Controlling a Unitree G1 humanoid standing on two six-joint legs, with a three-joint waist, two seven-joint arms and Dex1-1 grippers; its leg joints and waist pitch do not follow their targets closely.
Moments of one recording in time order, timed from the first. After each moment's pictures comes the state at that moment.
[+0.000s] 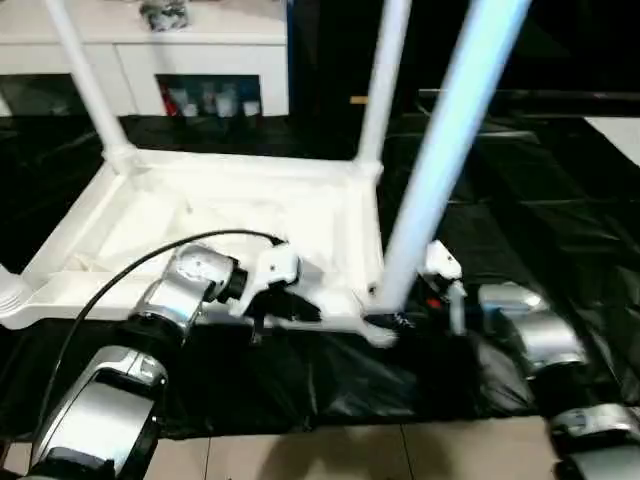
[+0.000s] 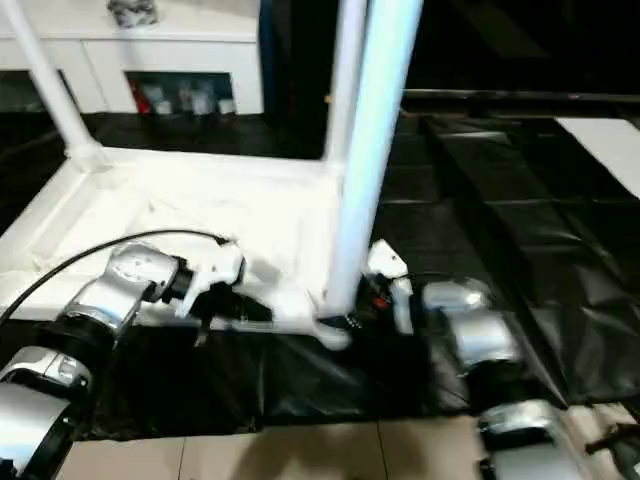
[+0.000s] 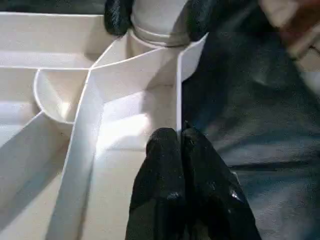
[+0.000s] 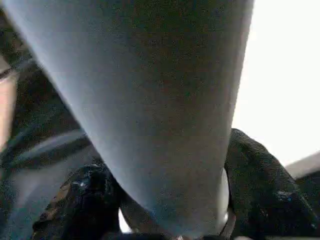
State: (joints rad) left arm -0.71 0.31 -0.24 0.86 0.11 -0.11 -1.30; right arm -0.49 -0.27 0.07 0.66 0.12 0.11 1.10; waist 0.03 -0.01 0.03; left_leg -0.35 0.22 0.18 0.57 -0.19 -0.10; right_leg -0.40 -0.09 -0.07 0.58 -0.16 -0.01
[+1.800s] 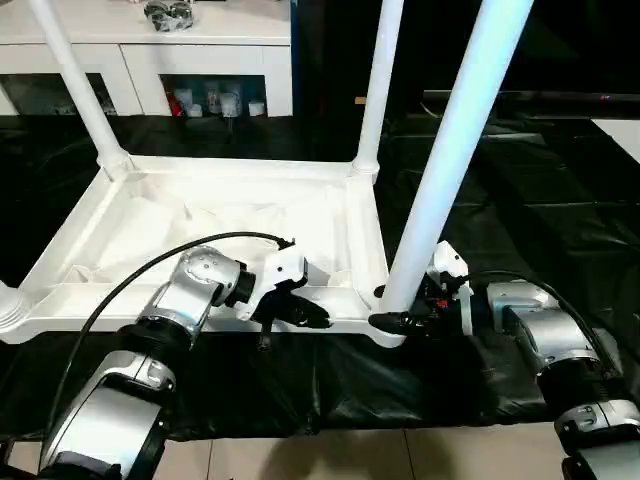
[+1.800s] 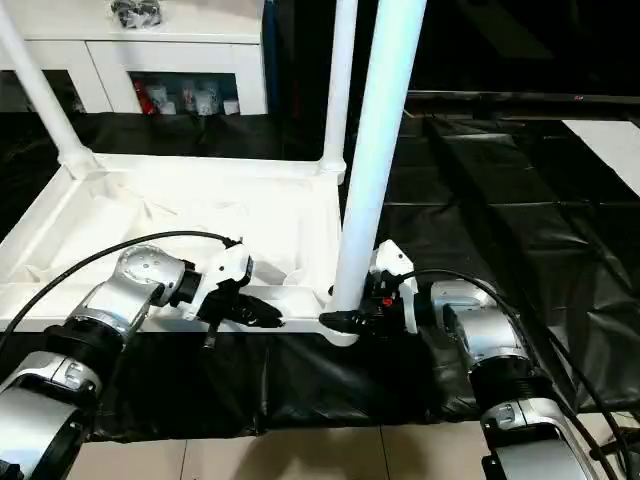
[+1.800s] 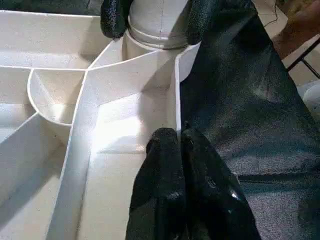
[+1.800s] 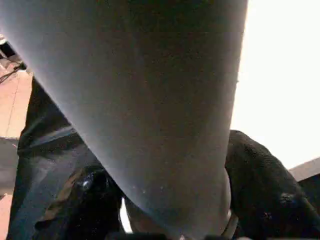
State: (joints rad) left arm -0.70 0.29 -0.25 0.82 0.09 -0.06 -1.42; right arm -0.50 -0.36 0.13 0.64 0.12 0.15 1.32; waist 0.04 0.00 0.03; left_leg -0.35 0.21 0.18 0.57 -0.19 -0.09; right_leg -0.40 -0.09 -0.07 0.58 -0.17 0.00
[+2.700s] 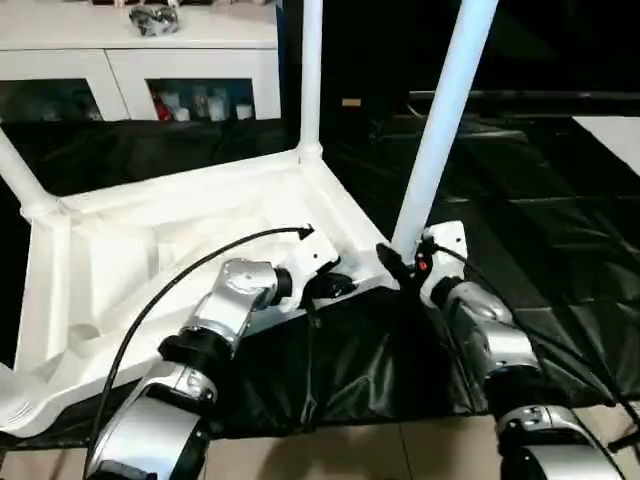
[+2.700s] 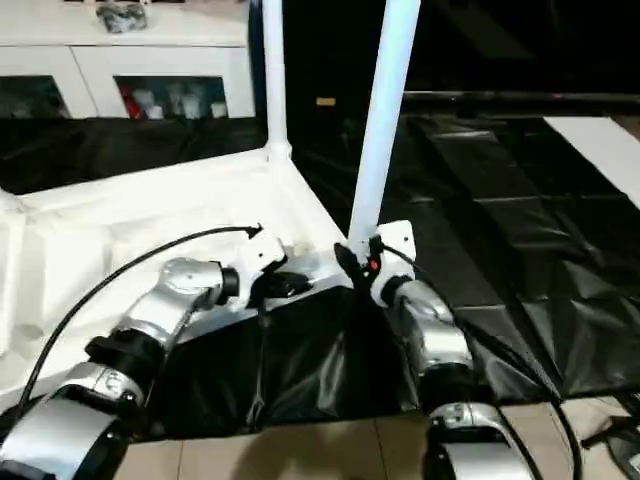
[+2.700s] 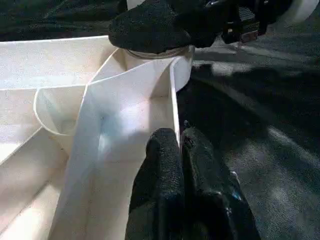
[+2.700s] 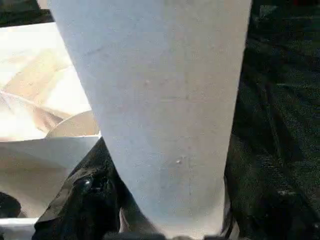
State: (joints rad) left arm -0.67 0.11 -0.20 0.81 0.14 0.03 -0.93; right arm -0.52 -0.09 -0.09 0.76 0.11 0.01 0.45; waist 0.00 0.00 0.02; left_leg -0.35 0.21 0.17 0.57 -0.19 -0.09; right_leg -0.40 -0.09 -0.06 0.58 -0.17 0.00
